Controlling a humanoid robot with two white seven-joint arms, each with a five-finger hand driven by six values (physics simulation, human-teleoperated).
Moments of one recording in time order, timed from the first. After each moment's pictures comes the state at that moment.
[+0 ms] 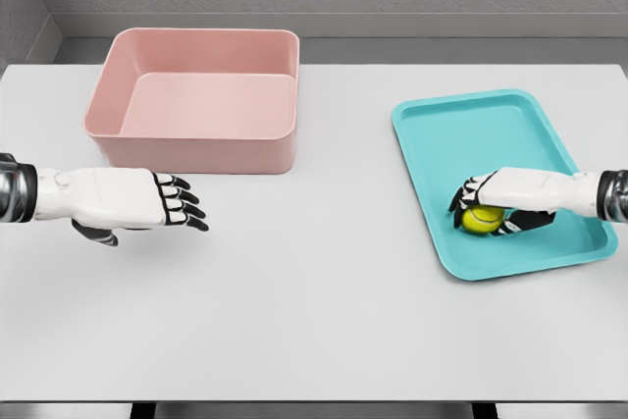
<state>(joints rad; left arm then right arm) -0.69 1.07 -0.84 -1.77 -0.39 -0.61 -0.61 -0.57 -0.93 0.75 -1.39 0.21 -0.61 0.58</state>
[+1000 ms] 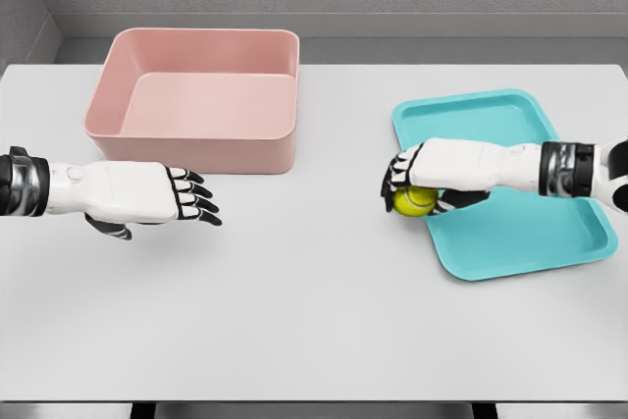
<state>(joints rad) -0.71 1.03 -0.84 -1.77 -0.39 -0.61 -0.61 -0.65 -0.80 0.75 -1.56 0.19 -0.61 0.58</state>
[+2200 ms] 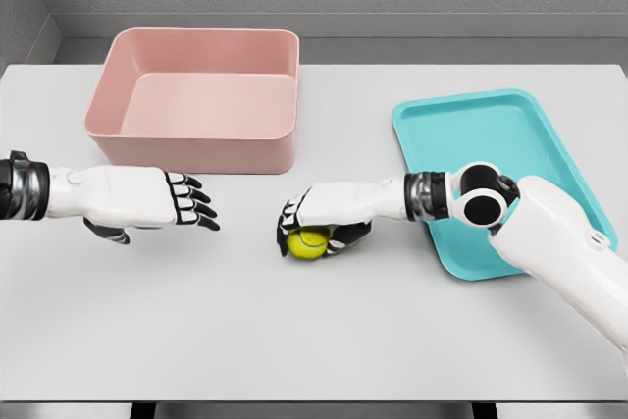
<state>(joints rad) -0.71 1.04 -0.85 -1.77 -0.39 -0.61 -0.61 -0.70 -0.44 0.91 -1.33 0.22 -0.61 0.61</state>
